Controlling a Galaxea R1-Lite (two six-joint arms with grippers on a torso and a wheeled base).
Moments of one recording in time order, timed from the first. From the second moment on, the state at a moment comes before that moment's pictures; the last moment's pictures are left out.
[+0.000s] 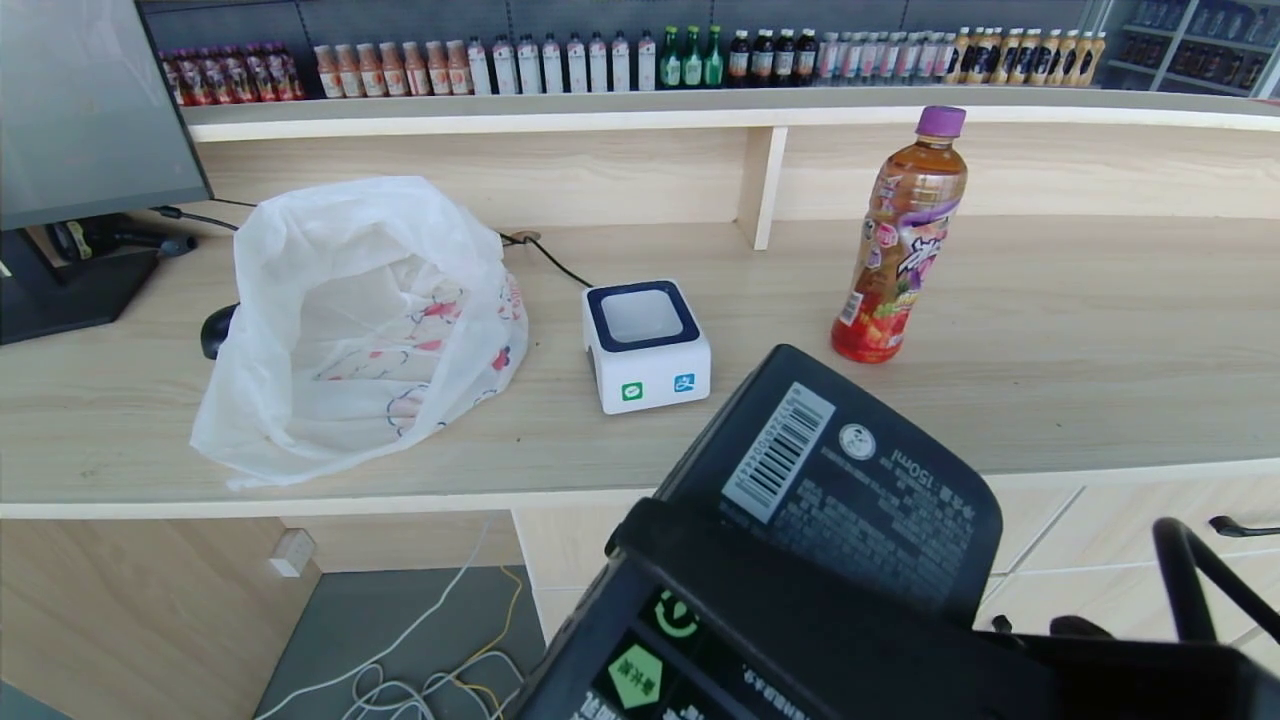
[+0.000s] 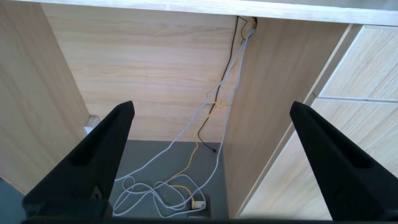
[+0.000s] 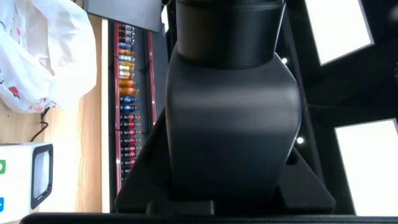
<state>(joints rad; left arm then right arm) 0.00 0.00 0.00 0.00 0.00 0.00 1.29 1.59 -0.49 -1.57 -0.14 -2.12</state>
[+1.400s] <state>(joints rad) 0.00 0.00 0.00 0.00 0.00 0.00 1.11 1.66 -0.54 -1.57 -0.33 -0.89</state>
